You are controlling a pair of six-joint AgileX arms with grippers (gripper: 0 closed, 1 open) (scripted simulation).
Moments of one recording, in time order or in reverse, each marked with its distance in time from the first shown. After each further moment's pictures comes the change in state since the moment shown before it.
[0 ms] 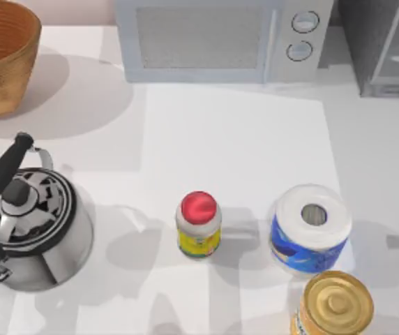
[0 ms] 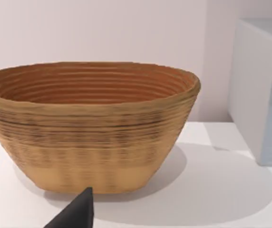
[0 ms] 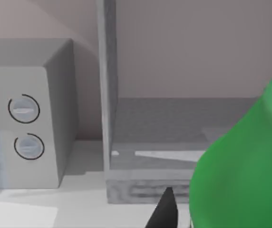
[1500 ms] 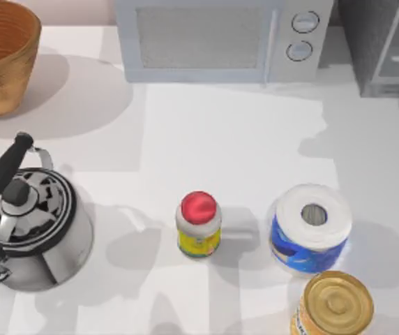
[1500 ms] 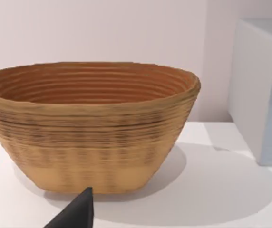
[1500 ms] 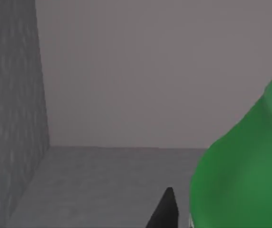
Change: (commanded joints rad) left arm 0.000 0.000 0.000 0.000 0.000 0.000; right arm -0.208 1.800 0.833 0.962 -0.220 0.003
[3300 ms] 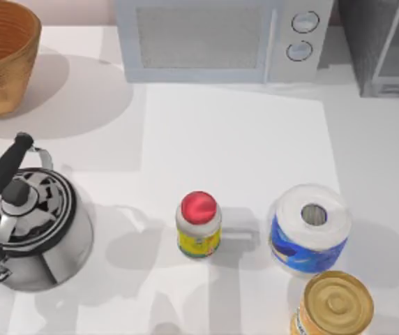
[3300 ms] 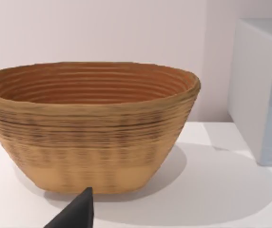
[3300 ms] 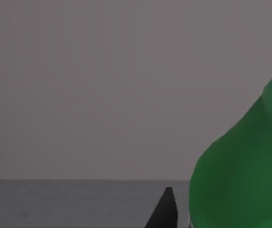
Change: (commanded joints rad) left arm 0.000 0.000 0.000 0.000 0.000 0.000; right arm 0.031 0.373 0.546 -0.195 0.047 0.002
